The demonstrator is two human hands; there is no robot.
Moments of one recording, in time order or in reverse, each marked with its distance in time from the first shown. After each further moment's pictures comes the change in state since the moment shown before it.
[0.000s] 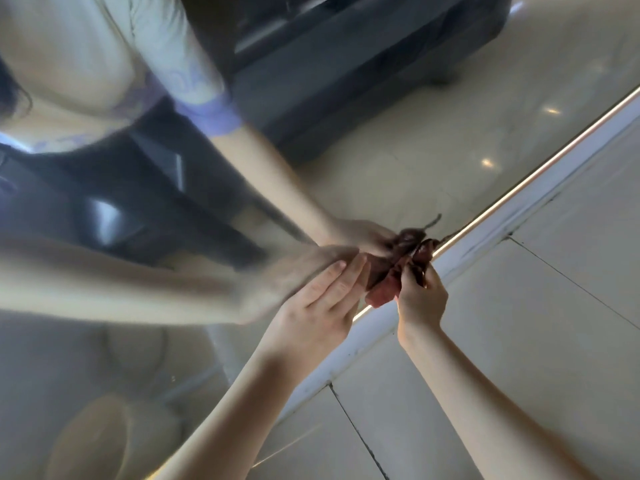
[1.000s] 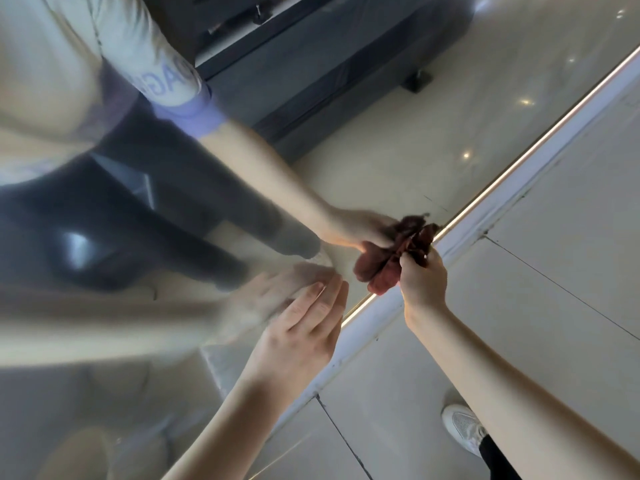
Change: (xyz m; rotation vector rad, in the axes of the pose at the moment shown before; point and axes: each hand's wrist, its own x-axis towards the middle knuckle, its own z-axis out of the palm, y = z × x) left_hand 0.029 0.010 0.007 -0.038 -0.070 0.052; right_hand 0.058 -0.049 -0.017 -0.080 -0.006 -0.033
